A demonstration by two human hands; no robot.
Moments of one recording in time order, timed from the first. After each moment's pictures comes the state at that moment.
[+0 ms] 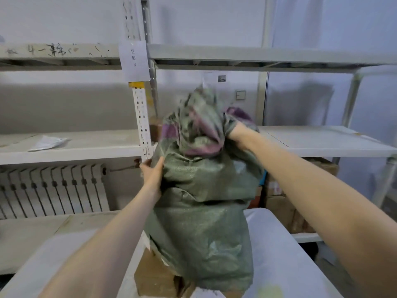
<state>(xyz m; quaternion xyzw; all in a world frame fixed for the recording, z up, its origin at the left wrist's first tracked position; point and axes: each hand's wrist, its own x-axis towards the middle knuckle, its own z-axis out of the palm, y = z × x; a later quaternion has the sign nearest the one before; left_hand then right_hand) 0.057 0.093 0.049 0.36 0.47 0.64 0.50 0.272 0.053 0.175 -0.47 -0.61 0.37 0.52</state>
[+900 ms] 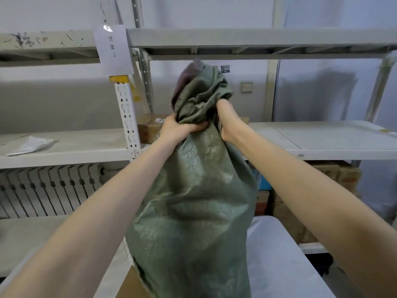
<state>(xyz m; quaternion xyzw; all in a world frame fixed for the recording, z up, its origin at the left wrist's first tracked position) 0.172 0.162 0.158 0.62 0.46 0.55 0.32 0.303 0.157 0.185 -0.39 -0.46 0.47 0.65</state>
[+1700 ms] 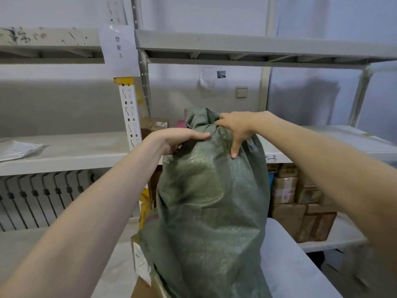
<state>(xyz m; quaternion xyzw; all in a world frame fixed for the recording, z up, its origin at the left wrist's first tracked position) 0.126 0.188 0.173 0.70 0.49 0.20 0.47 0.332 0.186 0.206 -0.59 -0.79 -0.13 -0.08</state>
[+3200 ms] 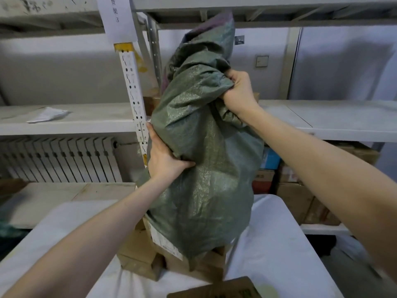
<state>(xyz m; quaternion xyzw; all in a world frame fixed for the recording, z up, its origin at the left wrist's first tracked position) 0.148 0.115 0.024 0.60 0.65 0.47 0.06 0.341 0.153 0.151 -0.32 -0.71 0.18 0.61</state>
